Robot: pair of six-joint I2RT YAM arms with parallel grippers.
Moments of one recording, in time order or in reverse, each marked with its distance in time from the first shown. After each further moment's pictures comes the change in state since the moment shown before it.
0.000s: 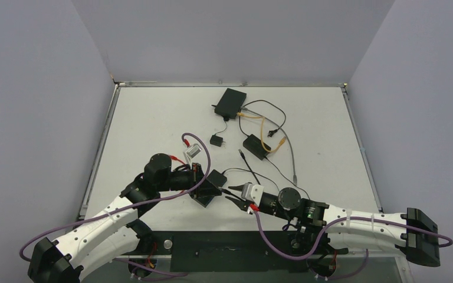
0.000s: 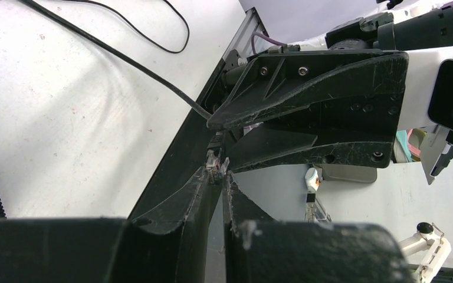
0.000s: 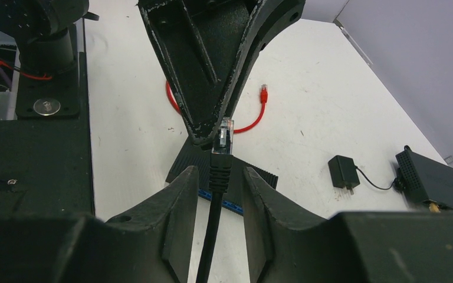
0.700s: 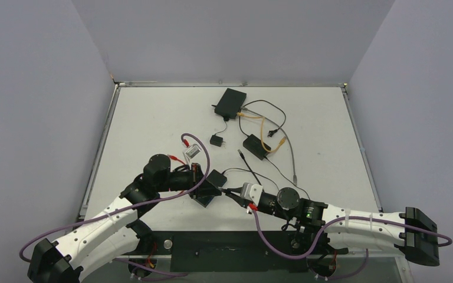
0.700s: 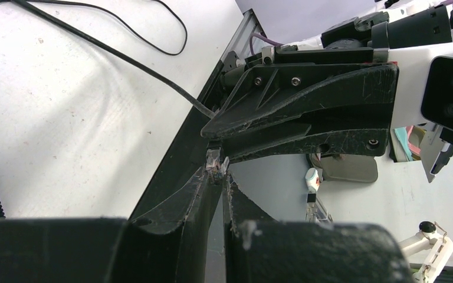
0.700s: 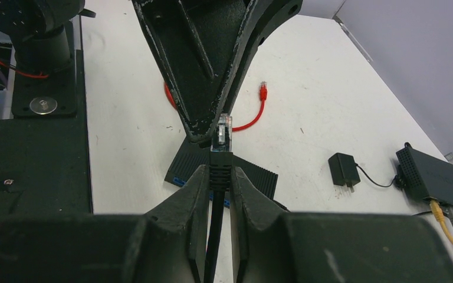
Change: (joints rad) left arm 0.000 -0.008 -0.011 0.021 0.006 -0.001; right arm 0.000 0.017 0.000 0.008 0.008 0.003
